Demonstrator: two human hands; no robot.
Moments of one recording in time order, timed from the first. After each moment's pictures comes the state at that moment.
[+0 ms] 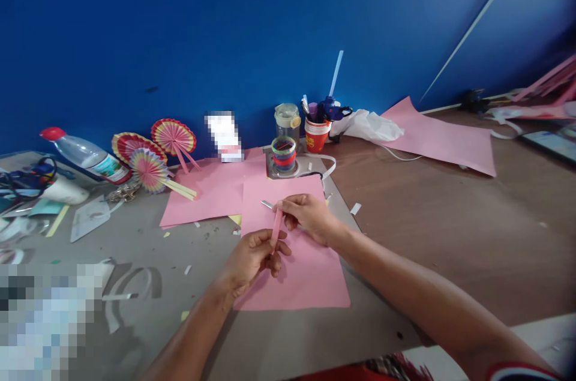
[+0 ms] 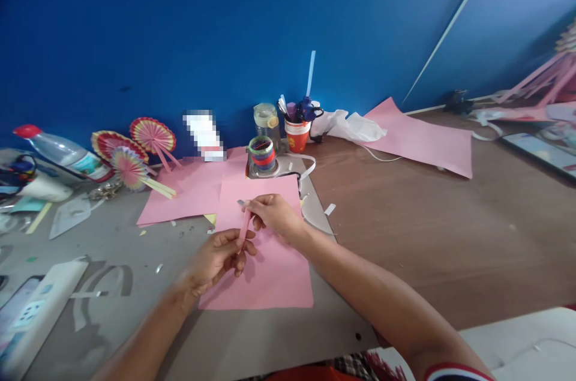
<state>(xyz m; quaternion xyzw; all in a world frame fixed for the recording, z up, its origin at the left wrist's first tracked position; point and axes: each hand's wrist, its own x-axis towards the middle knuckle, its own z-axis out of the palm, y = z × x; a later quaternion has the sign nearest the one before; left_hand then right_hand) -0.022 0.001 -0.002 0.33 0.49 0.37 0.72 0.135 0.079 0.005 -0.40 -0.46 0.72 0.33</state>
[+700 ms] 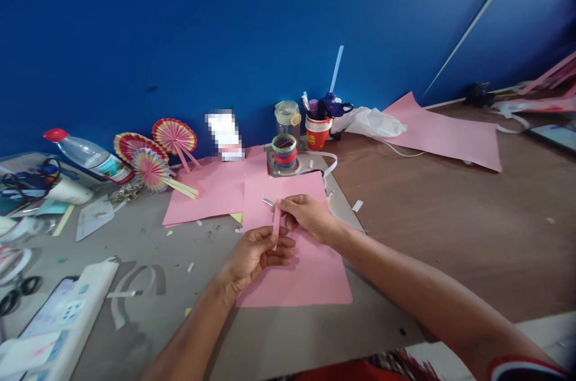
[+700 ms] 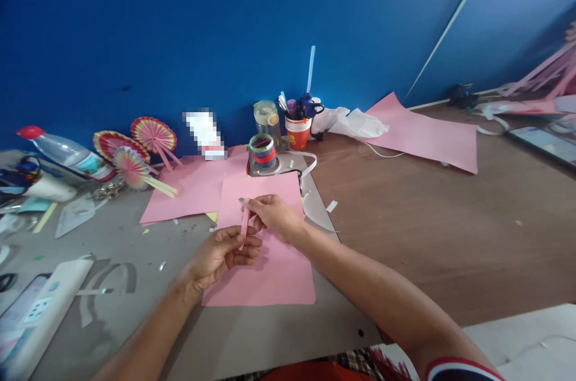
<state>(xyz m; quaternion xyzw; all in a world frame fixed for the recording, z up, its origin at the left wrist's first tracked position) -0.026 0.004 -0.003 0.27 0.46 0.37 0.76 0.129 0.079 0.000 -0.41 -0.46 0.72 0.31</state>
